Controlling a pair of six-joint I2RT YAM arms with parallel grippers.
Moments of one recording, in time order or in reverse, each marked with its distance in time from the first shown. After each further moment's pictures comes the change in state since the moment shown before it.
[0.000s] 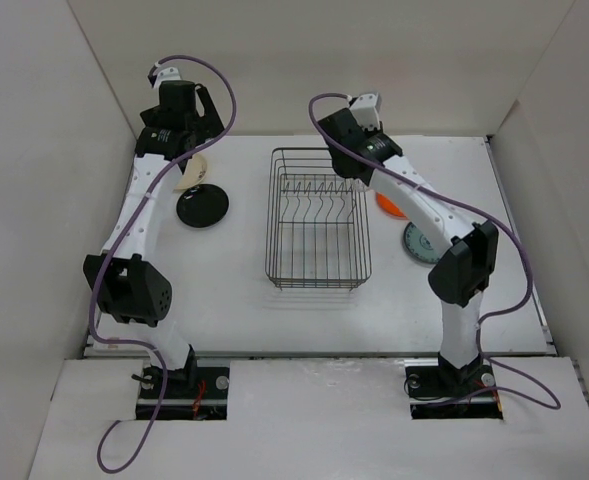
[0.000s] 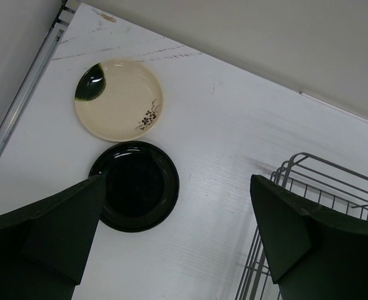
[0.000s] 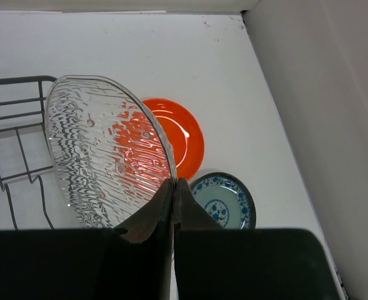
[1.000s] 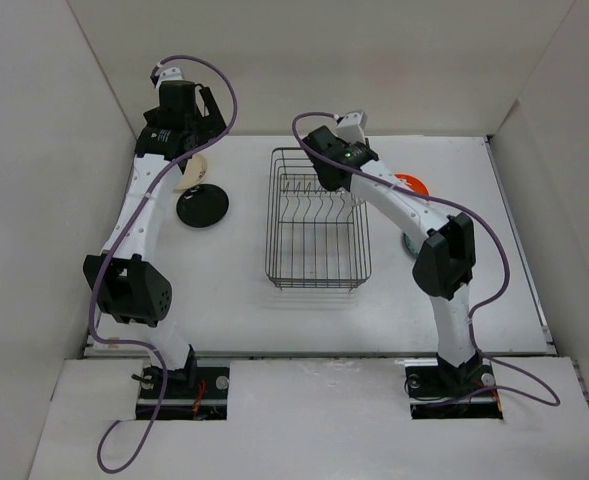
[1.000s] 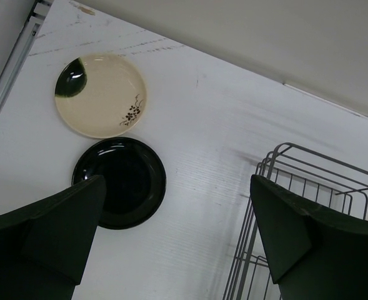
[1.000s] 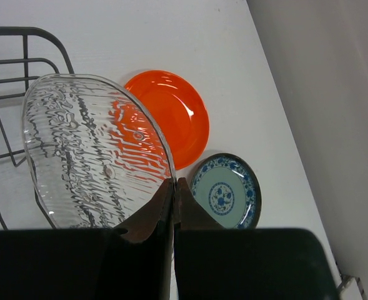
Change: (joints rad) left arm -0.001 -0.003 0.000 0.001 0.057 -0.013; right arm 0.041 0.131 0.024 -0.107 0.060 0.130
